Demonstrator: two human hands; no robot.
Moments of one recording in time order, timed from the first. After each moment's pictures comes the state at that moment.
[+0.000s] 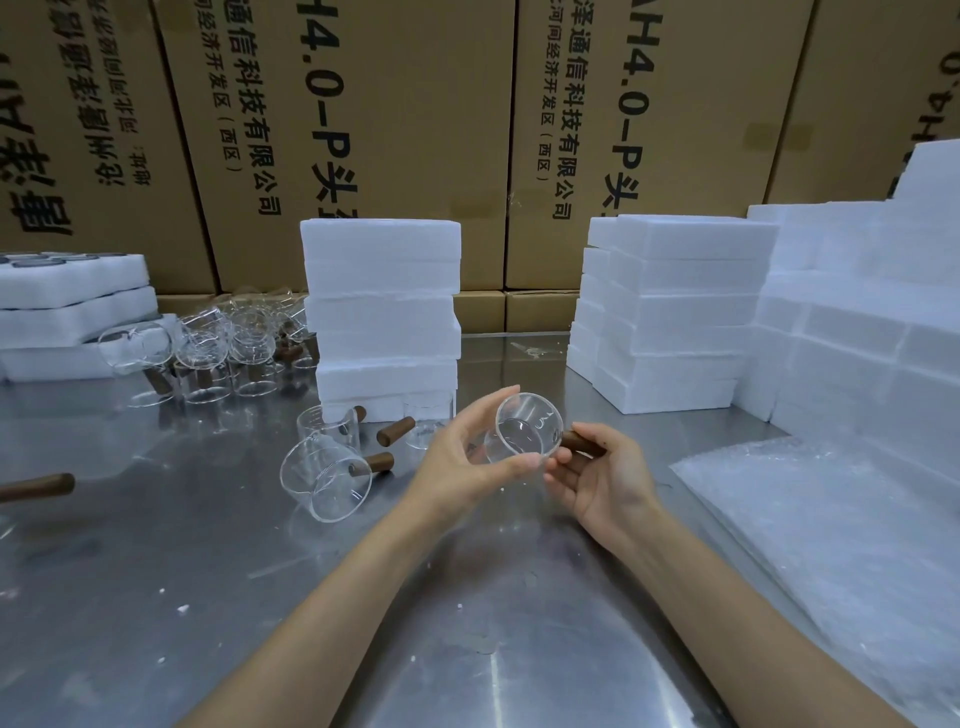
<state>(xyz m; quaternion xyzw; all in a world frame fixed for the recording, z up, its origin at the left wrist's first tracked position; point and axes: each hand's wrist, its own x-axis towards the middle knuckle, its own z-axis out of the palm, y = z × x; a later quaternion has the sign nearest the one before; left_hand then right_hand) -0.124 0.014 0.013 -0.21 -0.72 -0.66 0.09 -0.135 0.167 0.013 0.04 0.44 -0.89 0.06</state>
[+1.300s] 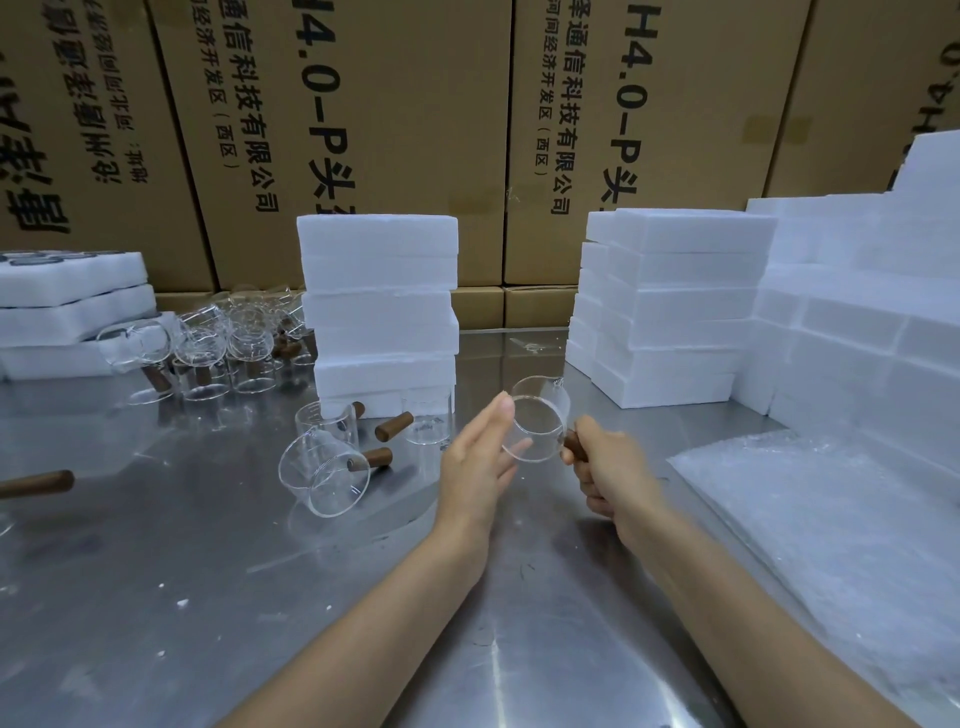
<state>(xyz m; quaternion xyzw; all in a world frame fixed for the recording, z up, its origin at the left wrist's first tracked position) -0.114 0.047 0.008 -0.05 -0.58 -0.81 0.06 -0.131 0.170 0.019 0.09 0.76 -0.64 -0.04</state>
